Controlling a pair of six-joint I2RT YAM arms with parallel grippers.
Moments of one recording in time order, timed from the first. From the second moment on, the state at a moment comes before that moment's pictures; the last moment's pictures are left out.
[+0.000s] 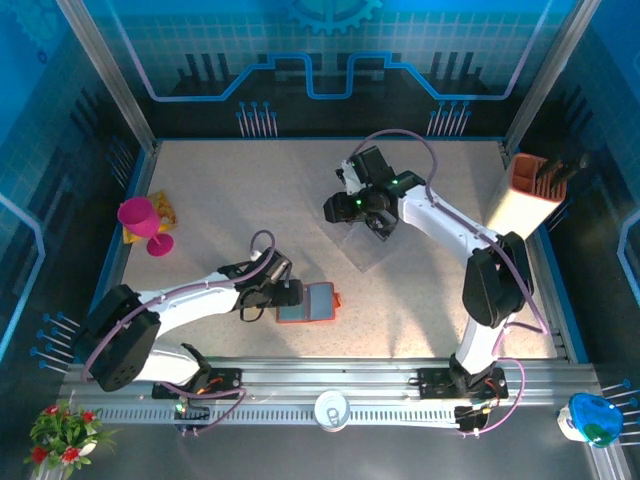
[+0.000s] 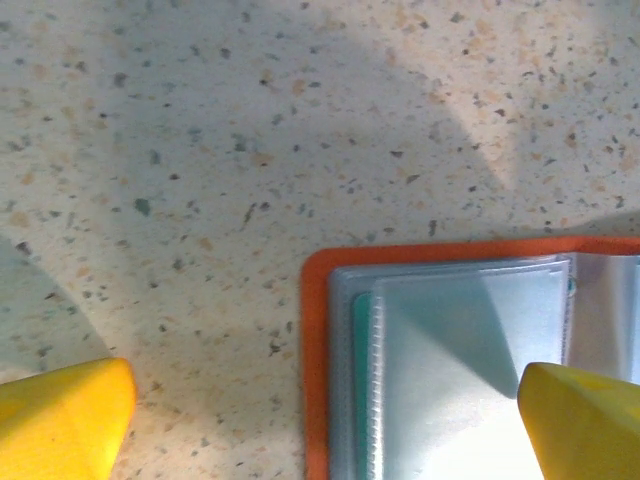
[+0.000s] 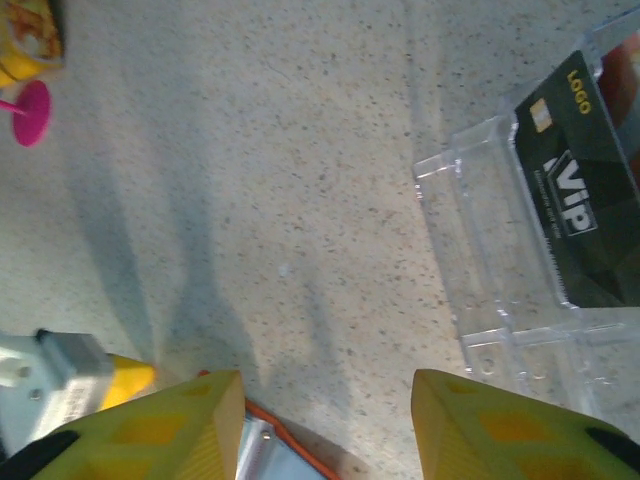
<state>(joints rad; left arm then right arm) -0.66 1.36 0.62 -0.45 -0.10 -0.77 0.53 1.80 1.53 -0.71 -0.28 0.33</state>
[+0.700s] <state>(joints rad) -0.66 1.32 0.58 -0.49 -0.14 -0.81 0.52 2.16 1.99 -0.98 0.03 0.06</state>
